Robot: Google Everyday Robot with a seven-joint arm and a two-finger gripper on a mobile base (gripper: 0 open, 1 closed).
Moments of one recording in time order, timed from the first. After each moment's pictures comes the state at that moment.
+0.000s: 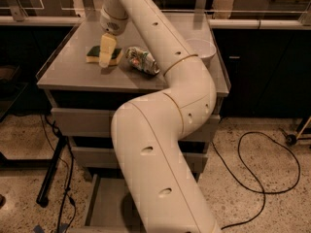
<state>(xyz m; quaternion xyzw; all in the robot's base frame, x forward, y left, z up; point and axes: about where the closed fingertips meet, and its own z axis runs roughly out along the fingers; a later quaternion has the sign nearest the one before) 0.800 0.152 0.861 -0.69 0.68 0.05 0.23</state>
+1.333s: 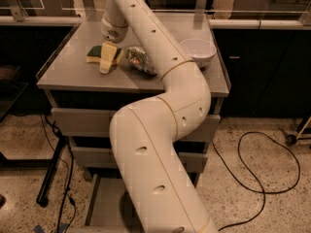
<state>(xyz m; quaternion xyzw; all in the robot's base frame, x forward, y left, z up) 0.800 0.152 0.832 -0.69 0.69 0.07 0.21</state>
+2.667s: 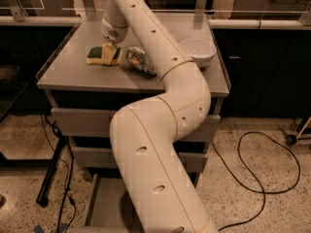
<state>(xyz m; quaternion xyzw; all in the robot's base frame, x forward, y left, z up) 0.800 0.152 0.832 -0.69 0.69 0.07 0.21</state>
